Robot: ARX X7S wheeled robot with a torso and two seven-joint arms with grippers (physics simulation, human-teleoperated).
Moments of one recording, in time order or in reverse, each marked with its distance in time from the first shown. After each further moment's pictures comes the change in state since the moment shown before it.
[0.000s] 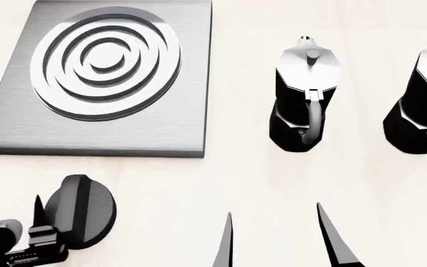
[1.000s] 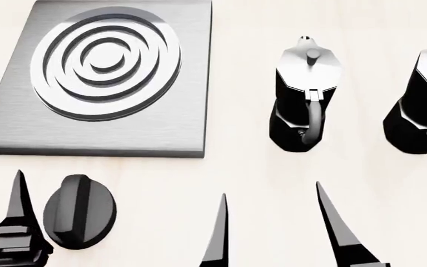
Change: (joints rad) left arm 0.085 -0.112 -0.011 0.391 -0.039 -0.017 -0.013; right arm 0.065 0.010 -0.014 -0.046 -0.024 0.041 0.002
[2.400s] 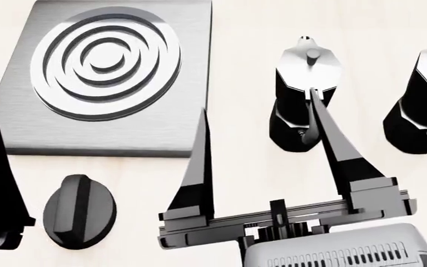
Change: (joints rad) left arm -0.152 -0.043 -0.027 0.270 -0.157 -0.137 -0.068; right arm 0.310 -0.029 -0.012 -0.084 0.033 0.201 -0.047
